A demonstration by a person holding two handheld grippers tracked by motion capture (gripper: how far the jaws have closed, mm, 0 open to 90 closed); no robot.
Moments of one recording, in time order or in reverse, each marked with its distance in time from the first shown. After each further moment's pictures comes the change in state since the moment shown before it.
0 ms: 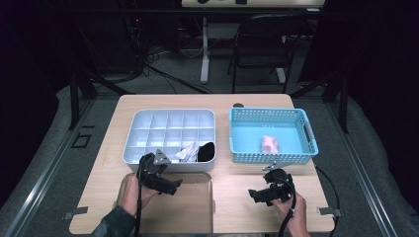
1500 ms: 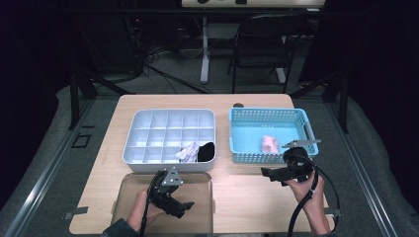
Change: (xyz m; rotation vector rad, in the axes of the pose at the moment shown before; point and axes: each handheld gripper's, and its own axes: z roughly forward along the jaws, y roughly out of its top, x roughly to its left) left arm -0.039 -0.016 0.014 0.011 -0.281 0.078; right arm -0.034 0.045 -0.063 -0.110 0.046 0.038
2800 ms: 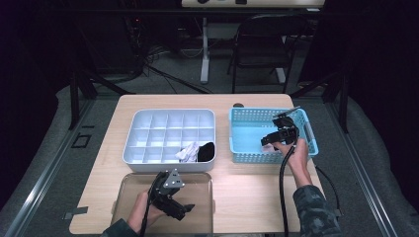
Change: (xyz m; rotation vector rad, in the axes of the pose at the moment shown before) left arm -0.004 0.000 0.001 0.008 -0.005 0.020; right arm -0.080 0.077 0.095 0.249 -0.143 0.205
